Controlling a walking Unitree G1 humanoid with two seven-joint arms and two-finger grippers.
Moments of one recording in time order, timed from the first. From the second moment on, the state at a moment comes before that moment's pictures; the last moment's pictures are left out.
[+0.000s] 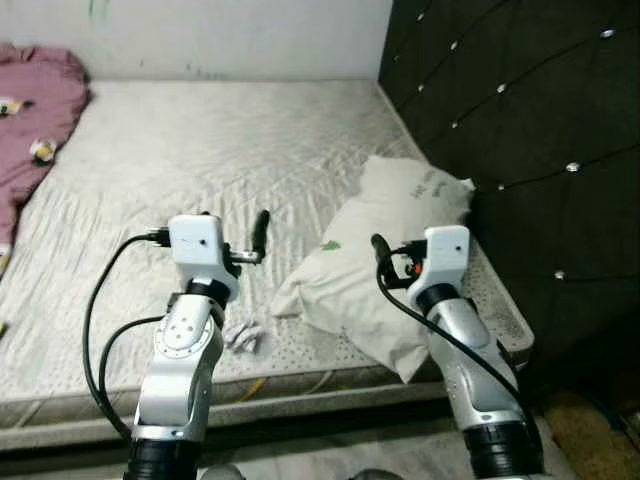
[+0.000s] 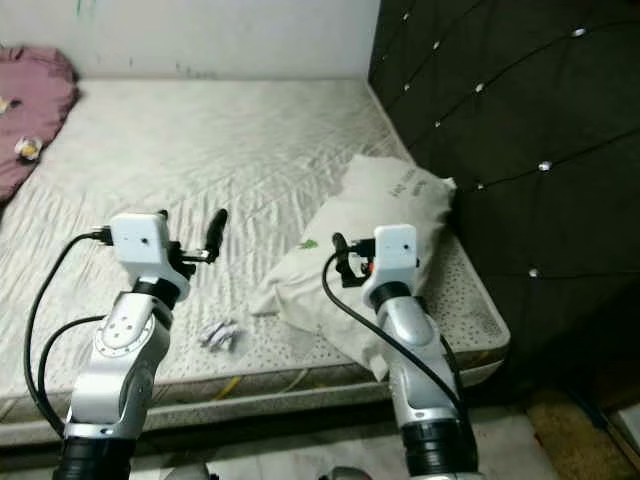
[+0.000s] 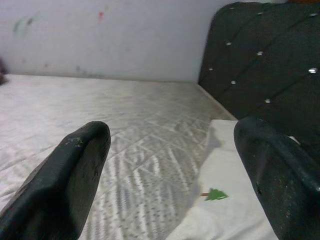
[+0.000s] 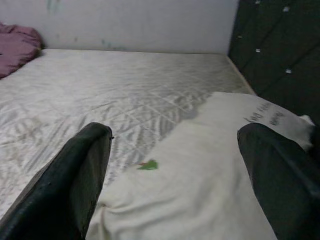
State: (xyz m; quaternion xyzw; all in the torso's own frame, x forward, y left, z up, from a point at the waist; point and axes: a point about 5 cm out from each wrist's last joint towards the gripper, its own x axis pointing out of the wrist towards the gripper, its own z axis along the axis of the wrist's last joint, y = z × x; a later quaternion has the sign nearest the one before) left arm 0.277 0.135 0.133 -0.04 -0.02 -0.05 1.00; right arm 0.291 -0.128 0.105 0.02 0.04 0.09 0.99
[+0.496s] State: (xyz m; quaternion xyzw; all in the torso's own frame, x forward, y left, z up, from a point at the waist) left arm 0.277 0.129 0.131 -0.05 -0.01 -0.05 1.00; right arm 0.291 -0.130 0.105 0.04 0.04 0.09 0.99
